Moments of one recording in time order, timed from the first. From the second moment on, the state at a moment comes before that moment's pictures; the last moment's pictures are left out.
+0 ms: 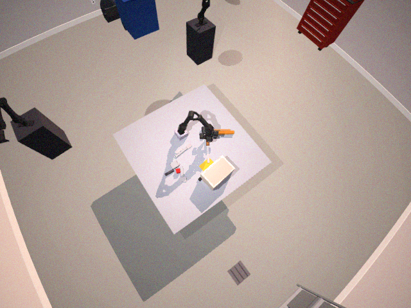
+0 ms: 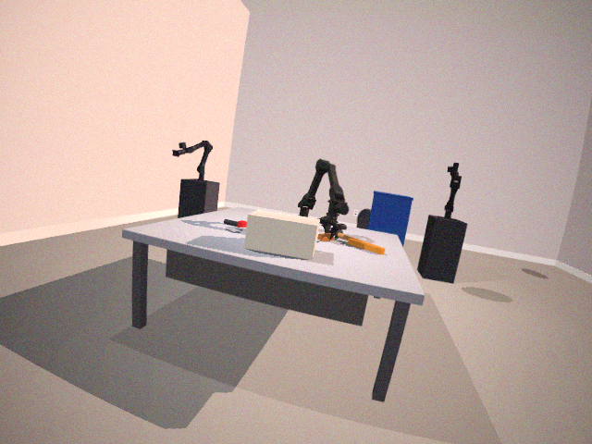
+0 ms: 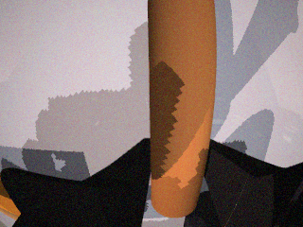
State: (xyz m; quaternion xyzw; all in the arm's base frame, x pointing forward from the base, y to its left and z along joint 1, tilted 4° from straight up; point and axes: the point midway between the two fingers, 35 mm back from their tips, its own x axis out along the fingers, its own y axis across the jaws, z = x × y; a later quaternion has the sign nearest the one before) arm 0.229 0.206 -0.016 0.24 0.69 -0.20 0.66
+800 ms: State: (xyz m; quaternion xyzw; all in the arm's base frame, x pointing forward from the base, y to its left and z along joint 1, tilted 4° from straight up) arm 0.237 0.228 -0.014 0.24 0.69 -0.19 0.66
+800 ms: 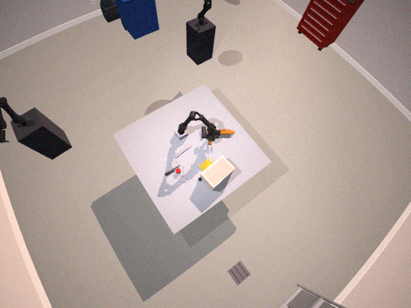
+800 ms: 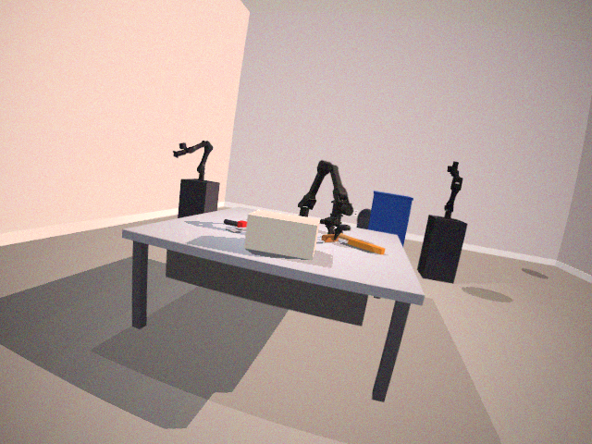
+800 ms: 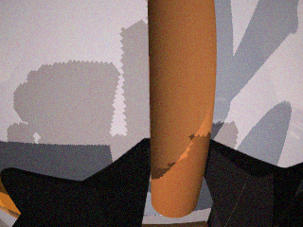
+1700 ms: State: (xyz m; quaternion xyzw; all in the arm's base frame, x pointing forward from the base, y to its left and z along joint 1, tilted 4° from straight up) arm 0.244 0.252 -0.012 0.24 0.69 -0.19 0.66
